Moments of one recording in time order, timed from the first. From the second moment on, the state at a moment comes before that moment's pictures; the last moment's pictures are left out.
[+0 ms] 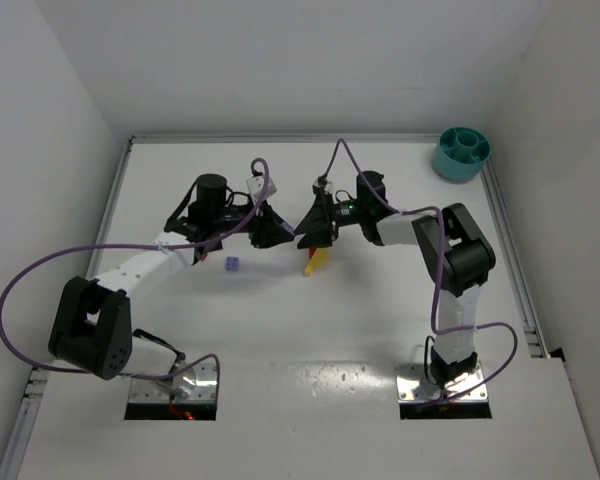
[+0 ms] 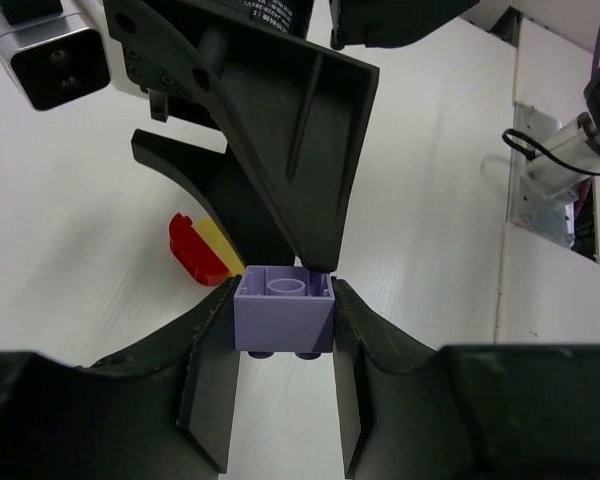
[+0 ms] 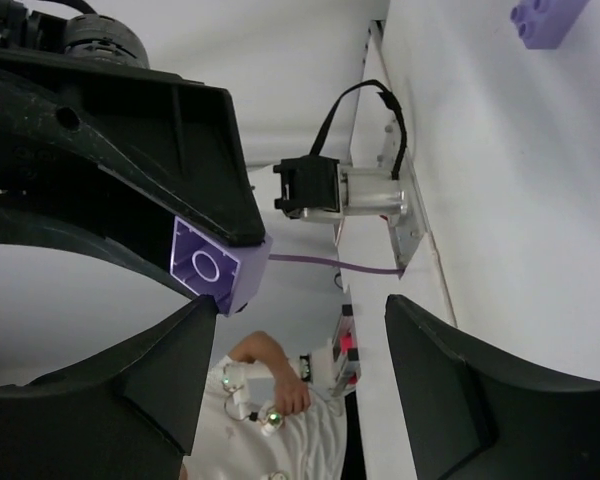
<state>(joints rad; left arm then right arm) -0.36 1.38 0.88 0.08 0.90 0.08 0.39 2.01 1.02 0.73 -1.31 1.26</state>
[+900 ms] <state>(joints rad) -0.41 1.43 0.88 0.16 0.88 0.02 0.41 2.06 1.02 1.10 -1.34 1.64</state>
